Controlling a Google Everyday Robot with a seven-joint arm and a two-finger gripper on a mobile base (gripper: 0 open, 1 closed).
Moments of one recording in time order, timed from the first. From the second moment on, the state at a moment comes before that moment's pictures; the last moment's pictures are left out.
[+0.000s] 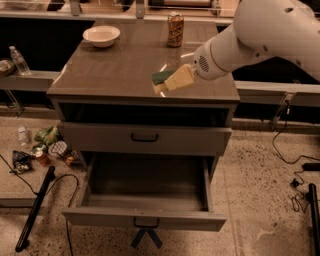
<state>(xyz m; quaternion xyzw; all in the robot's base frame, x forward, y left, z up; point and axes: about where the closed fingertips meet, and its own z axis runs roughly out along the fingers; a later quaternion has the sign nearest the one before) 0.638 -0.075 0.902 -0.31 0.87 0.13 0.36</state>
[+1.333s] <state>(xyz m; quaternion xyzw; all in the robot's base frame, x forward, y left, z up) 0.518 -0.067 0.735 -0.15 0.94 0.23 0.18</state>
